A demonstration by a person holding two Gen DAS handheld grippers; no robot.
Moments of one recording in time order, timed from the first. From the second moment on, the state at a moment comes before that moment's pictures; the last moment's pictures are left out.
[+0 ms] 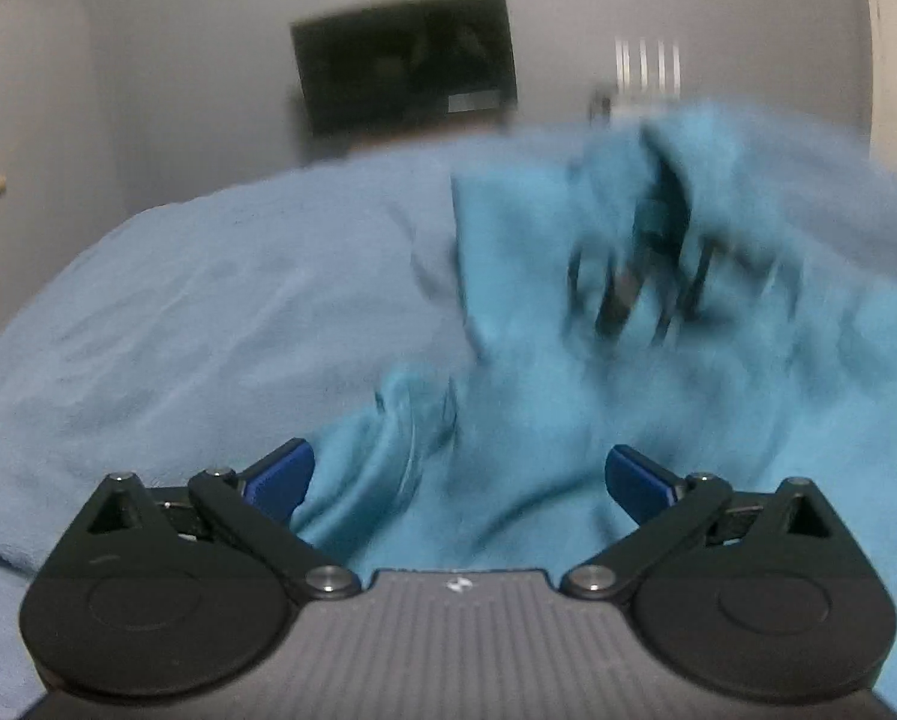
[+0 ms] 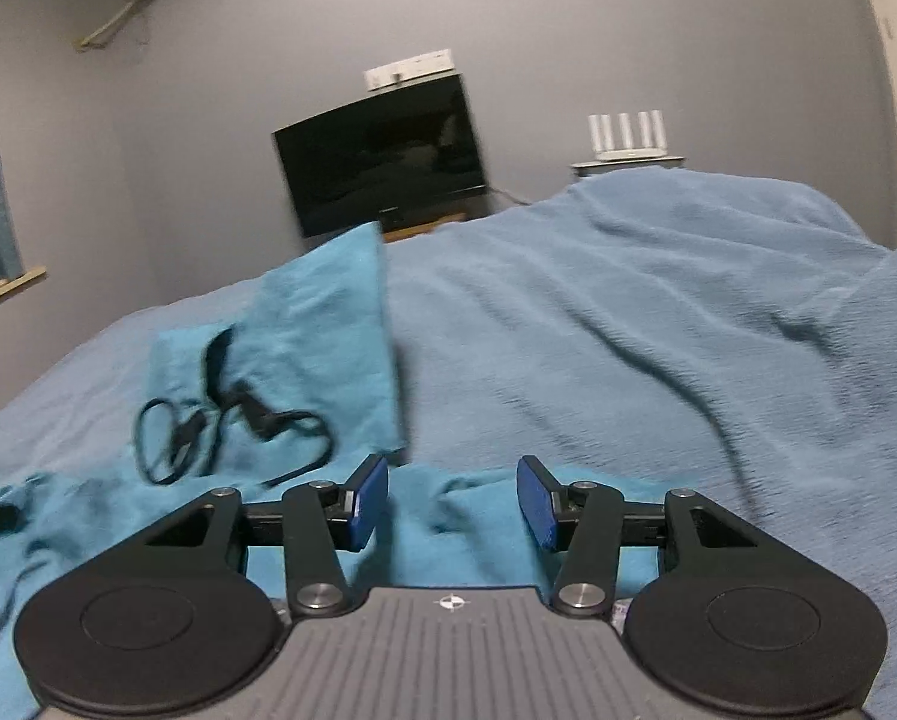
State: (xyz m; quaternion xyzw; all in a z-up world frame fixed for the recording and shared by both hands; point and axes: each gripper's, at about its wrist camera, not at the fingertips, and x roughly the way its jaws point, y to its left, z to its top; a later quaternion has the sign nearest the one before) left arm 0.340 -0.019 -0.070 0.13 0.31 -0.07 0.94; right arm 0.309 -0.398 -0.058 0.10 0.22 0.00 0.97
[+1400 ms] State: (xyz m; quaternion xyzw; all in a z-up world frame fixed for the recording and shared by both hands) left arm 0.352 0.076 -0.073 -0.03 0.38 -0.01 0.92; right arm 0.307 -0.364 0.034 0.04 0.10 0.20 0.97
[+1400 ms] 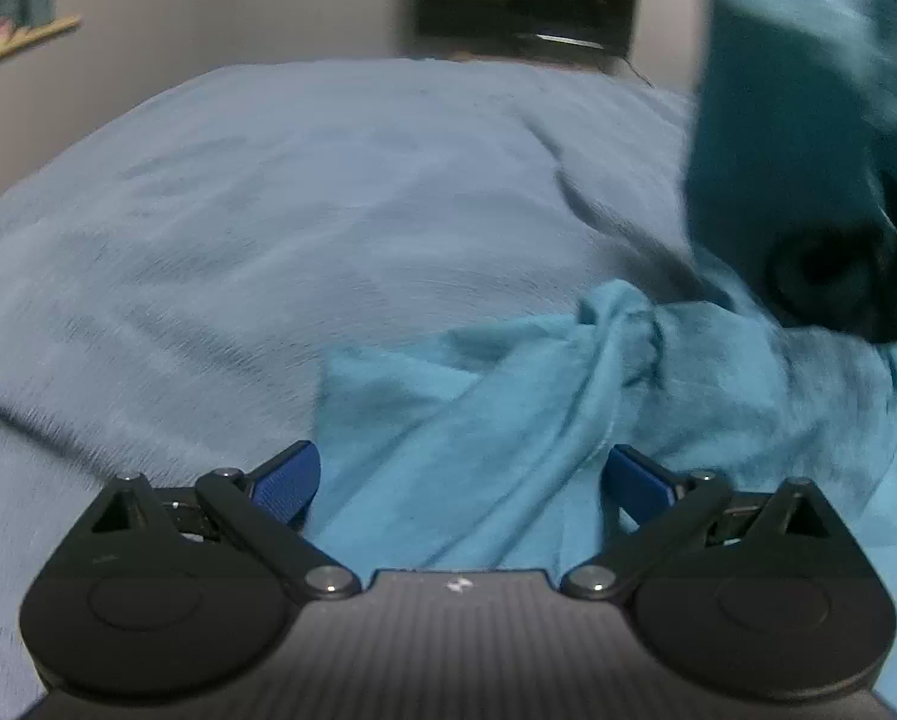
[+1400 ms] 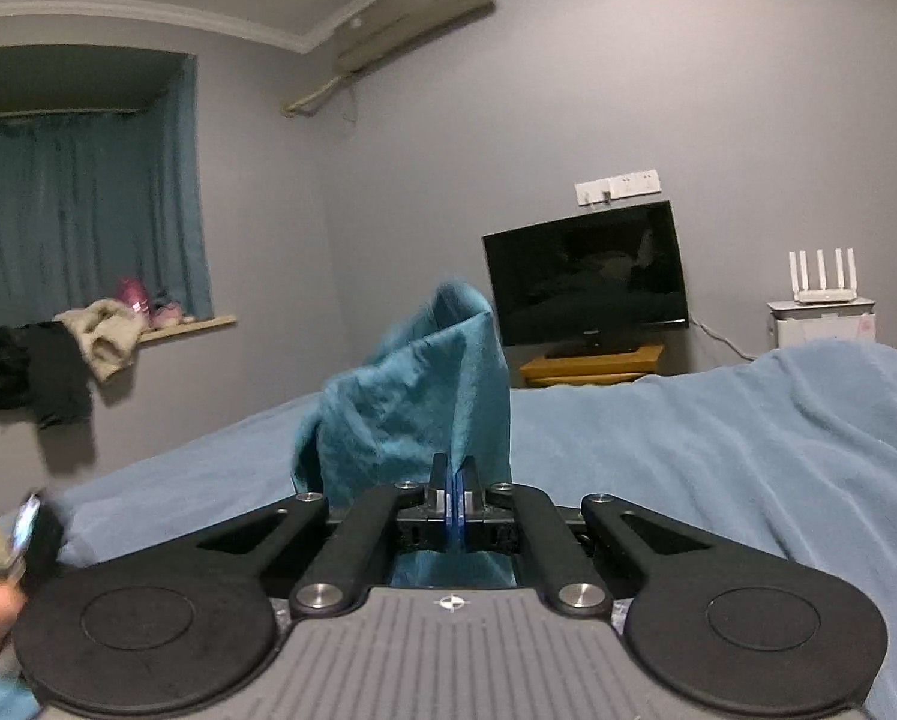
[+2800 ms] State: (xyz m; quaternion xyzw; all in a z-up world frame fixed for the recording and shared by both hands) left arm 0.298 0.035 -0.063 -0.08 0.45 -0.20 0.87; right arm 0.214 -0.370 -0.052 0.14 0.33 0.10 0.93
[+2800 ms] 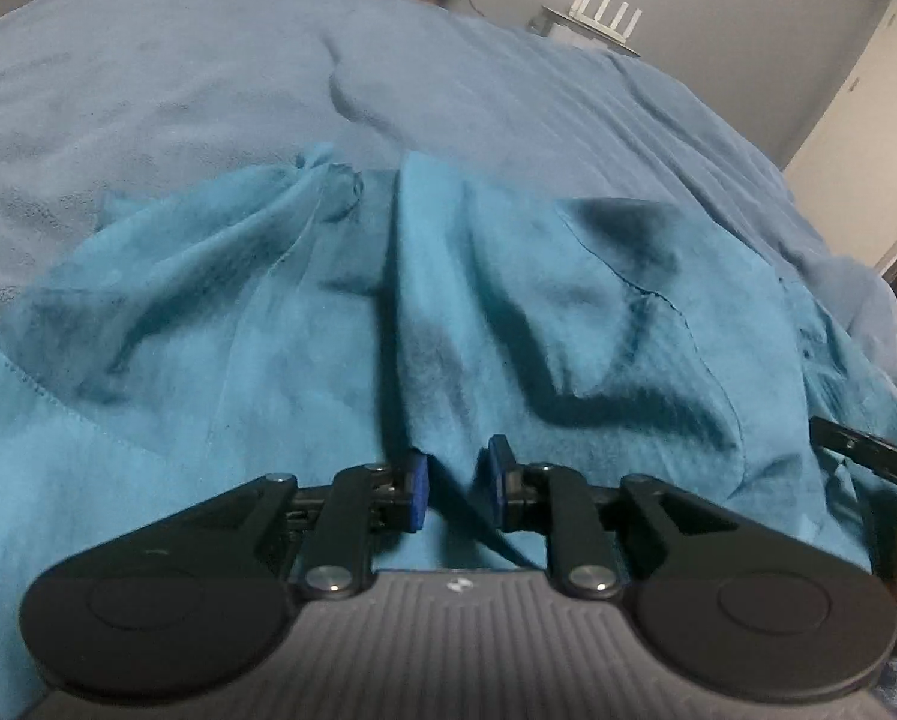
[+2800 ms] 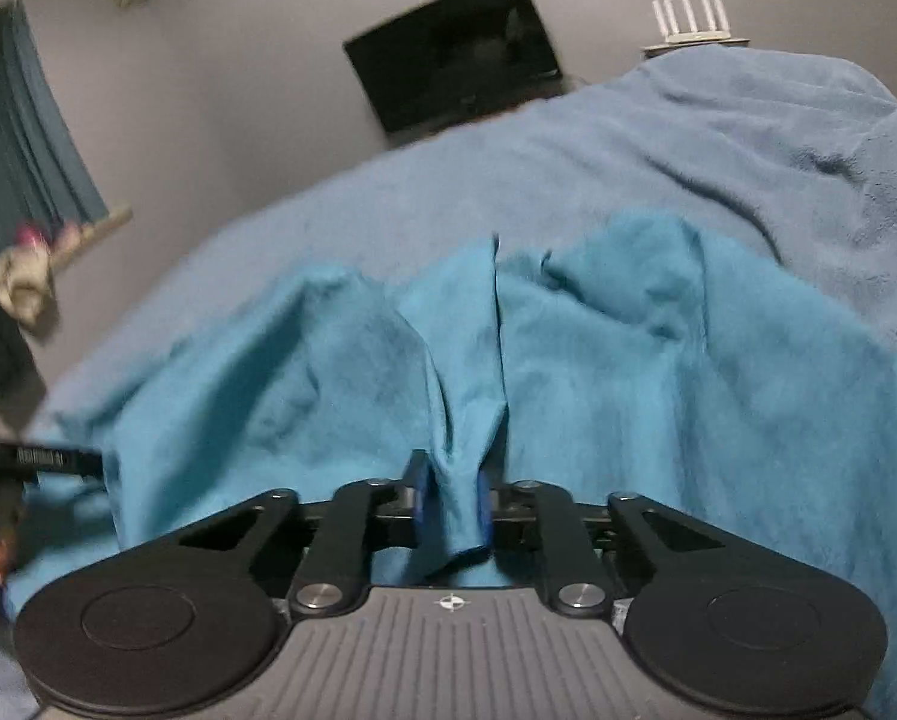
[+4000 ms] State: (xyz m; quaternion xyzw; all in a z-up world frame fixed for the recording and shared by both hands) left arm 0.418 0.155 -0.113 -0.16 0.42 -0.11 0.89; right arm 0.353 -0.496 -0.085 0.14 0.38 0.03 0.92
